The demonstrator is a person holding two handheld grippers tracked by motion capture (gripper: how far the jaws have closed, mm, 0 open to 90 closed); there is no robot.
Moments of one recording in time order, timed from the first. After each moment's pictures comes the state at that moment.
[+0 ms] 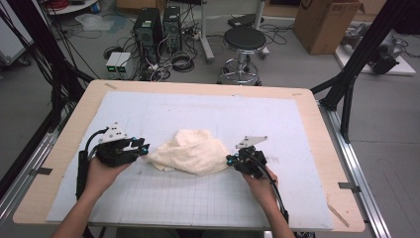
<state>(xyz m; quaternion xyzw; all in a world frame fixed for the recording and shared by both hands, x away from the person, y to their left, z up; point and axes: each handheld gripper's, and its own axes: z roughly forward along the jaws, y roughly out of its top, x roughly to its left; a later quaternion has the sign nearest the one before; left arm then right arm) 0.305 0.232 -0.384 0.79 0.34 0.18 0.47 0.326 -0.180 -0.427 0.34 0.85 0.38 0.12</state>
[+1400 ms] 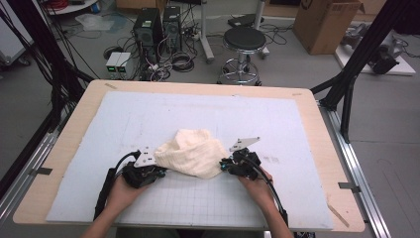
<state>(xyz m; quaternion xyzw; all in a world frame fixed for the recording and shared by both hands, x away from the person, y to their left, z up) 0.289 0.174 -0.440 0.86 0.30 0.16 0.38 0.331 -0.168 -0.440 0.31 0.87 0.38 0.08</state>
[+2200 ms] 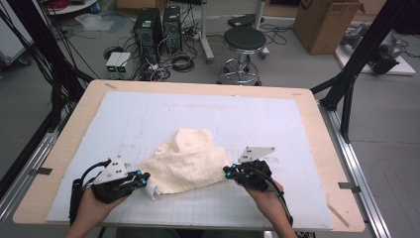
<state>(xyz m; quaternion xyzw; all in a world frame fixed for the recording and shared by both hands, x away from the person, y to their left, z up) 0.230 0.223 -0.389 0.84 0.25 0.17 0.45 0.275 -0.181 -0.401 0.27 0.86 0.42 0.08</state>
